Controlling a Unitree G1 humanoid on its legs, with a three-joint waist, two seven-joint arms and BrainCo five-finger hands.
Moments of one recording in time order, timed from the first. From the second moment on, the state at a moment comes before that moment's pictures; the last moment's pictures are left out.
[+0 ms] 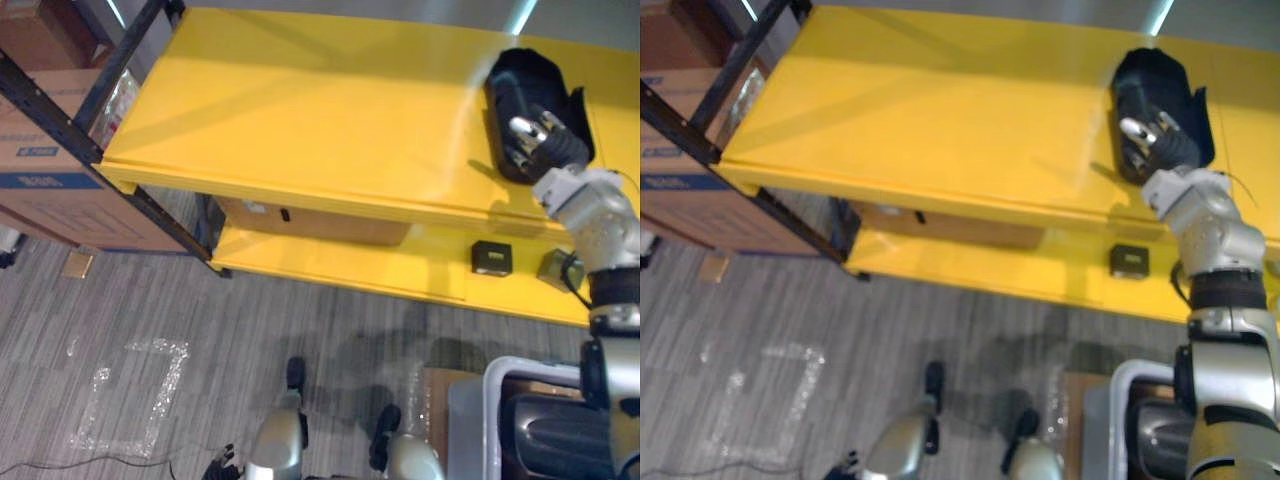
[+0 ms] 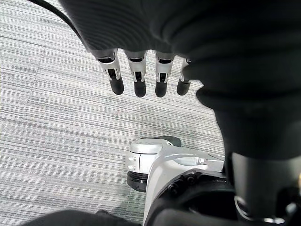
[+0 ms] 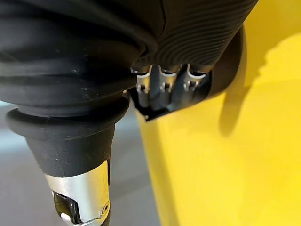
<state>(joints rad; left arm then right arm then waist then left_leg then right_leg) 0.29 0.18 -0.13 0.82 -0.24 -0.09 0.04 -0.91 -0.73 -0.02 0.66 0.85 0.32 0.07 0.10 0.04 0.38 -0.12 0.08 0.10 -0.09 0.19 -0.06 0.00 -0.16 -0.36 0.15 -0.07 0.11</state>
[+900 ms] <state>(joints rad) 0.29 0.17 -0.13 0.82 -0.23 -0.21 0.16 -0.90 -0.74 -0.09 0.40 0.08 -0.04 -0.38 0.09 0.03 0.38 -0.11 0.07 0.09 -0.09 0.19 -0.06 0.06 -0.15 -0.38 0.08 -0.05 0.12</state>
